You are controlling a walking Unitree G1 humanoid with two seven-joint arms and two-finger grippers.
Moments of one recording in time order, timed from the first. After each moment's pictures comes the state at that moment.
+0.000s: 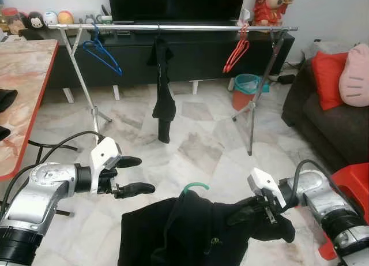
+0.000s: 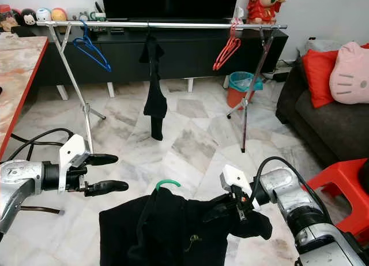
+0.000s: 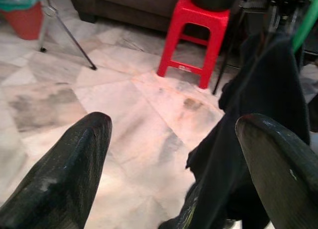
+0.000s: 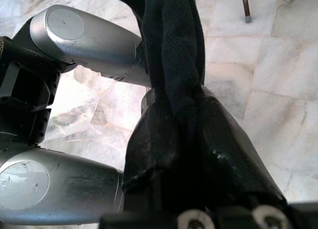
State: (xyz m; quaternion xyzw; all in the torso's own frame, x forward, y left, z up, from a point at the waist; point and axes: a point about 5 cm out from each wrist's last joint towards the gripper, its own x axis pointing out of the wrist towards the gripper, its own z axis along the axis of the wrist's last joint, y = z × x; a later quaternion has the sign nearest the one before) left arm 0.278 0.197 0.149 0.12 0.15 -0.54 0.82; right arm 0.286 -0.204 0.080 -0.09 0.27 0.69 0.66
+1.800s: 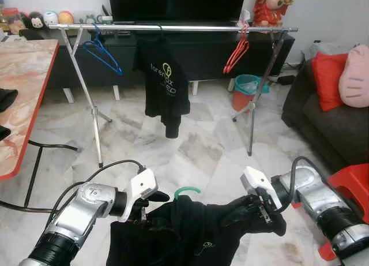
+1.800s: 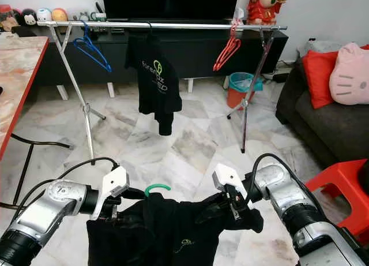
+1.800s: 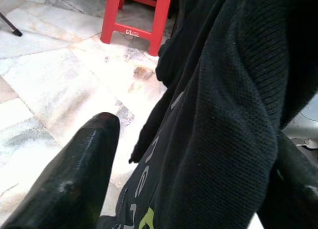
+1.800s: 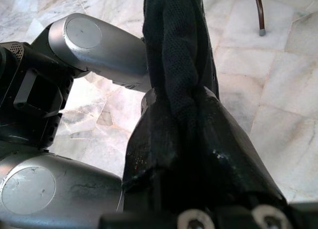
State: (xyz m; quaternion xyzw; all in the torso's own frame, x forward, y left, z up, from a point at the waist) left arm 0.267 0.142 0.089 0.11 0.22 -0.62 0.75; right arm 0.287 -0.185 0.089 -0.10 0.25 0.72 0.64
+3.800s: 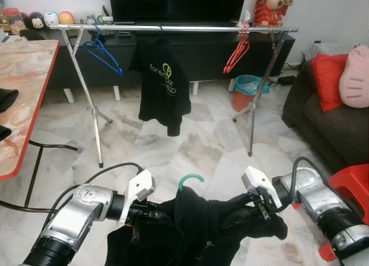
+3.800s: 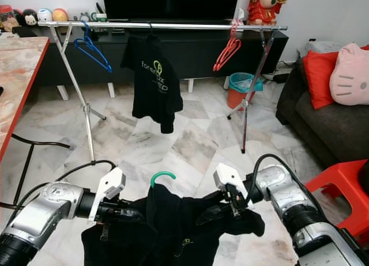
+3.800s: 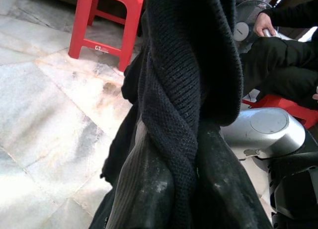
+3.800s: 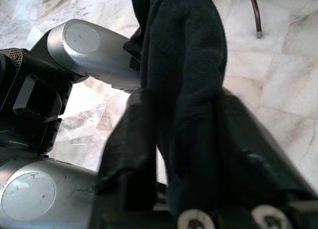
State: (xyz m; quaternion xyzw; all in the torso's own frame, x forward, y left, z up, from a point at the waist) left arm 0.255 0.142 0.096 0.05 0.22 -0.66 0.72; right arm 0.287 -0.188 0.087 -0.08 0.25 0.72 0.64
